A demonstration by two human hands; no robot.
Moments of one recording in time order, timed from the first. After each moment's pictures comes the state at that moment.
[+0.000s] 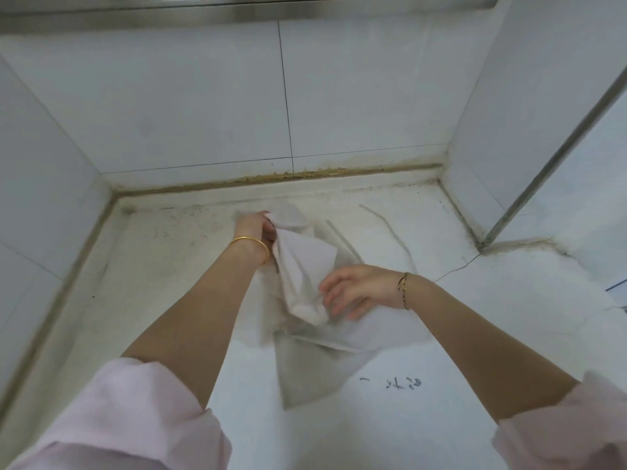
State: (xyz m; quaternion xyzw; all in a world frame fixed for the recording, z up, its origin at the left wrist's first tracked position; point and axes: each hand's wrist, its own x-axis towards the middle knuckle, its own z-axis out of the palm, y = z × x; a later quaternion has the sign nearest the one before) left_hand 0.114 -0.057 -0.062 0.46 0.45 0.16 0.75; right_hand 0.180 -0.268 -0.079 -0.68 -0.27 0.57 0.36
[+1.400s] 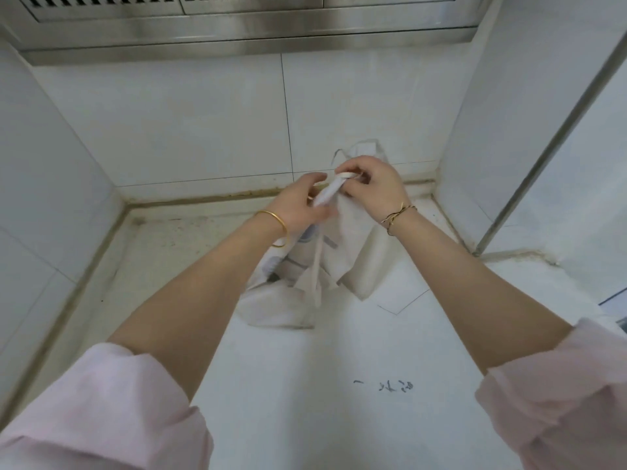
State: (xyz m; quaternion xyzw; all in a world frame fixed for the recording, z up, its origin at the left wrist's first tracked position) left_hand 0.128 -0.106 0.018 0.89 0.15 0.08 0.42; right_hand 0.219 -0.235 0.023 -0.76 -0.37 0.03 0.54
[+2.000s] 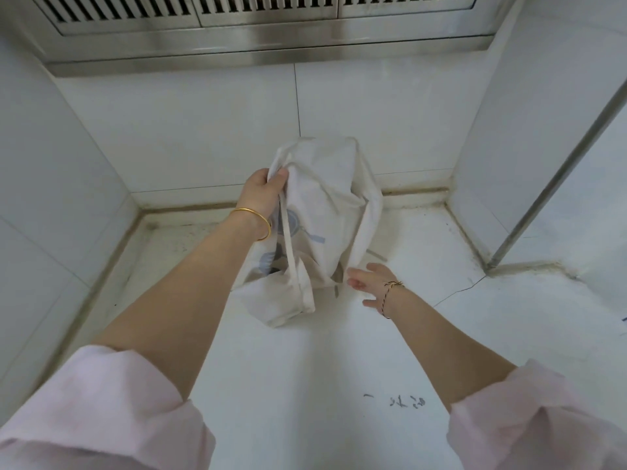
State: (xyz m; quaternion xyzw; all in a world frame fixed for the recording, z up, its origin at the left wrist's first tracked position) left_hand 0.121 -0.063 0.027 0.67 0.32 0.26 0.62; right_hand 0.194 -0.251 -0.107 -0.74 0.02 0.40 0.53
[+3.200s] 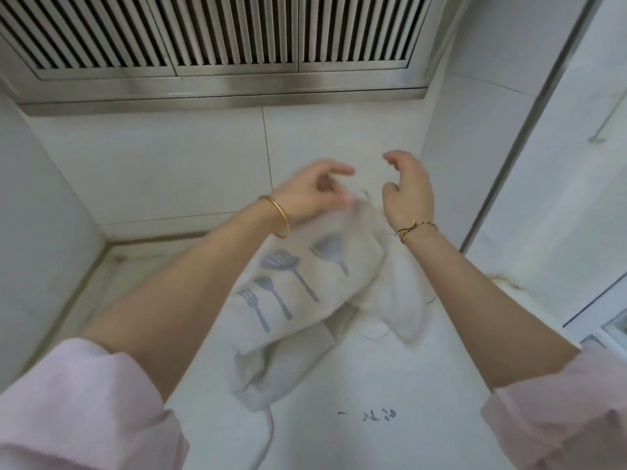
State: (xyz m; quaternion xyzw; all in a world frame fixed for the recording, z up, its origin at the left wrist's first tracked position) left_hand 0.146 -0.138 0.096 0.84 -0.03 0.09 0.54; right_hand 0.250 -0.290 0.061 -0.84 -0.26 -0.21 0.44
